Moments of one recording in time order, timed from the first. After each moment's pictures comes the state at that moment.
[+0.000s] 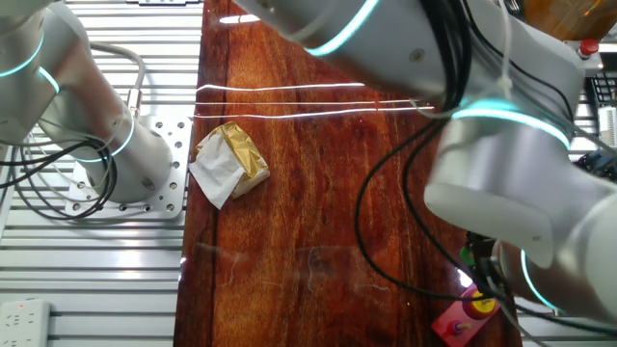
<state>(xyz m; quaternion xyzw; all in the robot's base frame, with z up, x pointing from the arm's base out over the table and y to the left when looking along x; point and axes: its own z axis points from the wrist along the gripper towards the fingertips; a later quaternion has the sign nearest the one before) 0.630 -0.200 0.096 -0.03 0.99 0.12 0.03</state>
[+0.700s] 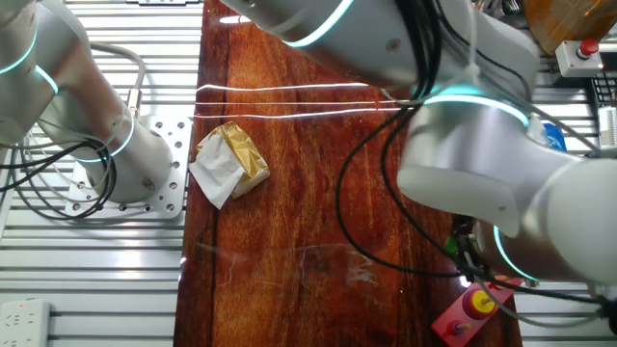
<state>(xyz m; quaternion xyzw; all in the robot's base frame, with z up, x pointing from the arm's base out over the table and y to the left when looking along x) 0.604 -0.178 0.075 -0.03 1.00 0.09 0.02</state>
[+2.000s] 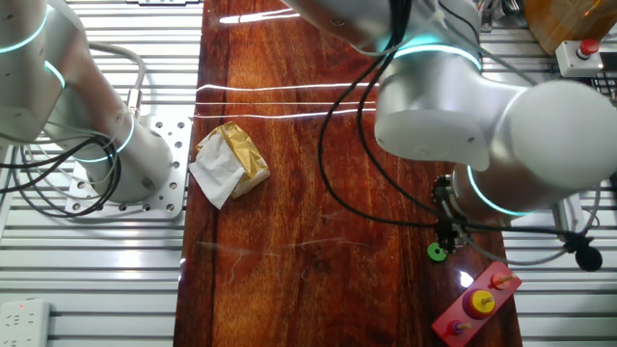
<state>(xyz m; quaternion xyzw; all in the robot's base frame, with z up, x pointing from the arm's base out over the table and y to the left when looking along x) 0.591 -0.129 0.062 -0.02 1.00 0.06 0.00</state>
